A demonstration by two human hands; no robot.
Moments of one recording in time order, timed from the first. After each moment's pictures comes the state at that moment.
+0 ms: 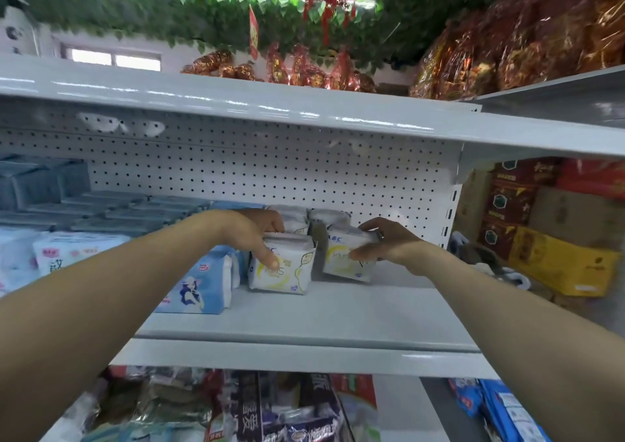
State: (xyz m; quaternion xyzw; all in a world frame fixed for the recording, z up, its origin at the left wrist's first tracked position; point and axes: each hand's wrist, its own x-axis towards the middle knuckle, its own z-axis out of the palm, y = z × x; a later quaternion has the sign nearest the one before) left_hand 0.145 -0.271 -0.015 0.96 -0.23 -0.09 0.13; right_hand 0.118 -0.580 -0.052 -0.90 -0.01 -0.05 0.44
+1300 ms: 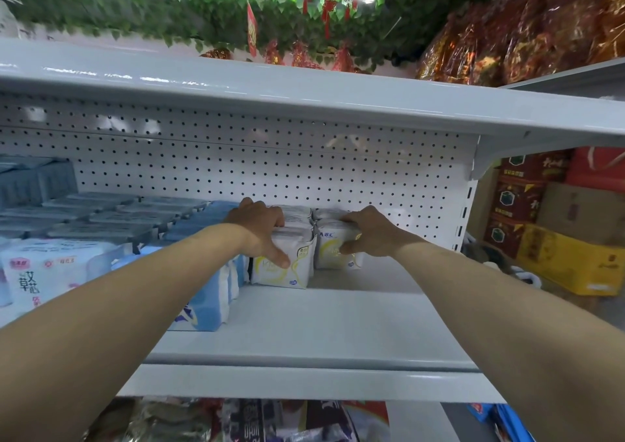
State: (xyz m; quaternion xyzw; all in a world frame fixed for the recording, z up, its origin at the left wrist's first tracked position) left_hand 0.167 -0.292 -0.029 0.98 -0.19 0.07 0.06; right_hand 0.210 -0.561 -0.061 -0.98 -0.06 -0.07 0.19
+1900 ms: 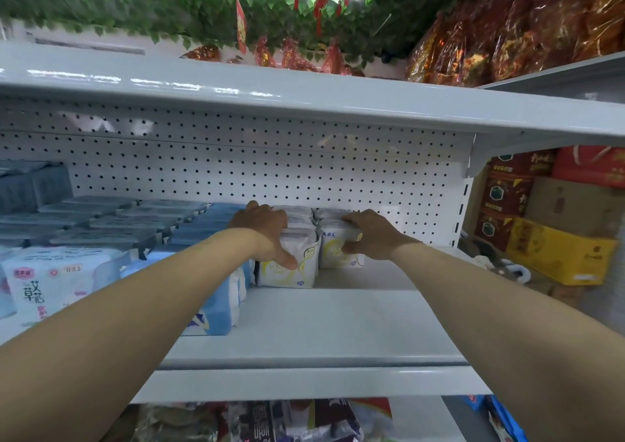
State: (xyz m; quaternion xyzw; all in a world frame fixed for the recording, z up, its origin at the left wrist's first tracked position) left_hand 0.164 -0.294 -0.029 0.98 -0.18 0.07 0.02; right_hand 0.176 -0.540 -0.055 -0.98 -0.03 -0.09 0.16
